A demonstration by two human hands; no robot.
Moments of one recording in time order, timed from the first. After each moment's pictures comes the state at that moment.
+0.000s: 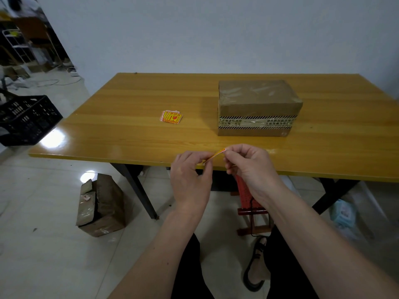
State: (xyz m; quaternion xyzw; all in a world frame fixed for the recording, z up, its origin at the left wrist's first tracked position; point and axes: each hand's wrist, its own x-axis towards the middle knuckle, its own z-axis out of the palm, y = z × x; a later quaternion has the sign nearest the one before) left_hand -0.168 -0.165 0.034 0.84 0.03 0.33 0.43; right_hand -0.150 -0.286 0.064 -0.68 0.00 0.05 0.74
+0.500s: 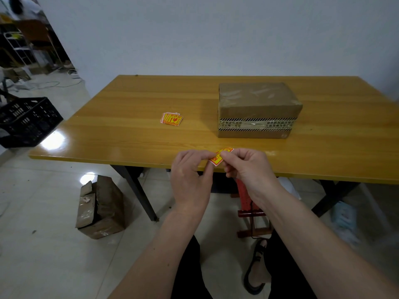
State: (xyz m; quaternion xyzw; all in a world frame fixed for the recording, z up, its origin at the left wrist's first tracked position) left_hand -0.165 -0.162 0.033 0.84 -0.01 0.37 0.41; right_hand -0.151 -0.282 0.064 -0.69 0.01 0.04 0.72
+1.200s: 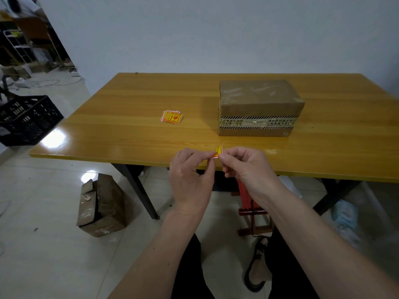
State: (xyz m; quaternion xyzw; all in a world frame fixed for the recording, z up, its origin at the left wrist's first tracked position) left_hand -0.164 -0.160 0.032 0.82 -0.02 0.39 0.41; right_hand -0.152 -0.282 0.063 -0.68 -0.03 0.07 0.73
